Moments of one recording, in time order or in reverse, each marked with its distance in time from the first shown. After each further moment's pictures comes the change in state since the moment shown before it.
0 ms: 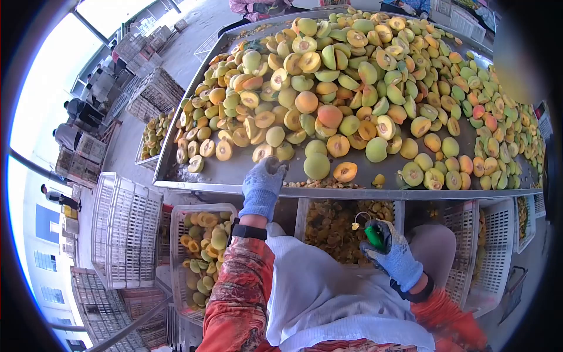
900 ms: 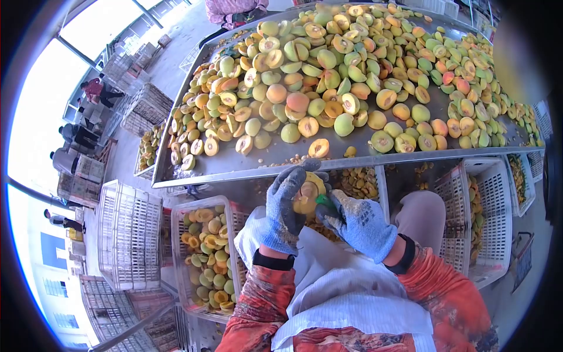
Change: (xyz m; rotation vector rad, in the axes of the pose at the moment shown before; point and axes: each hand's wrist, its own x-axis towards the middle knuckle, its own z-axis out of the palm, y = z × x) left_hand -0.147 0.092 -0.005 -1.543 -0.360 0.120; right_hand -0.020 -0.047 0.000 -0.395 0.075 -0.380
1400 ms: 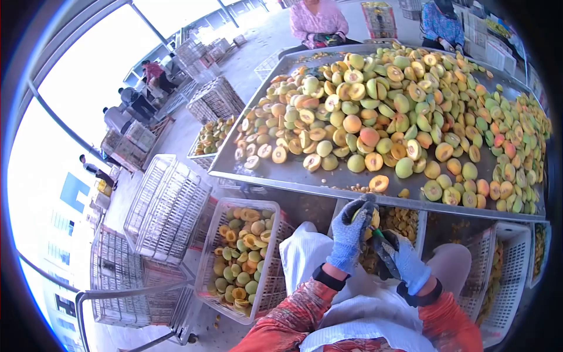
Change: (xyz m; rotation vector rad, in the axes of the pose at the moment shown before) left_hand -0.015 -0.026 0.009 0.067 0.342 0.172; right_hand -0.001 0.007 -0.001 0.703 -0.299 0.340
